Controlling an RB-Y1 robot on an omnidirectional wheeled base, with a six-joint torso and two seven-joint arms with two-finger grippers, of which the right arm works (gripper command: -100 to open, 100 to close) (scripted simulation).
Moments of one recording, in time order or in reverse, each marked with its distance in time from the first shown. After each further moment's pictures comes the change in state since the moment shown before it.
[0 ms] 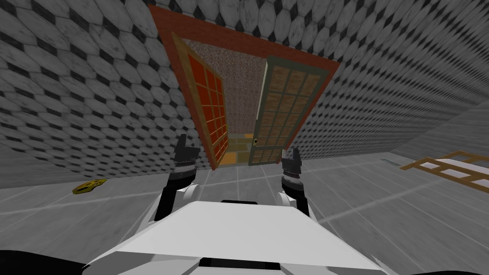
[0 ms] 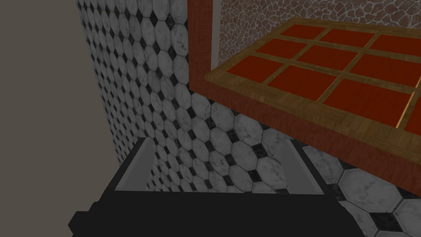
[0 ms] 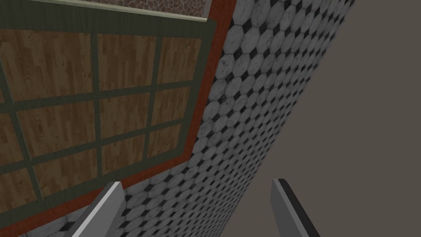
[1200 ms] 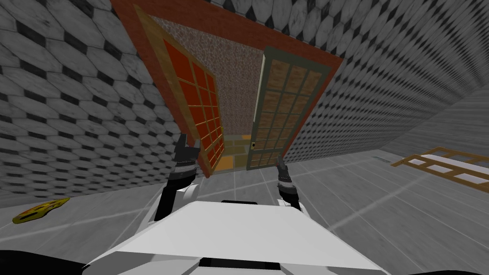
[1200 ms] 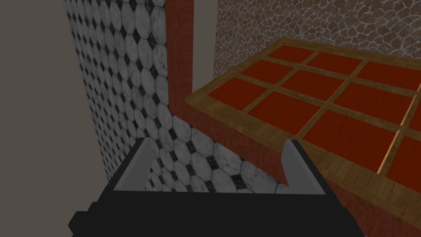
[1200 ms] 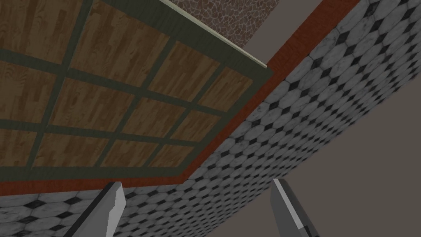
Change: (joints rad) arm 0.008 -0.042 -0.004 0.205 0.154 -0.069 0.235
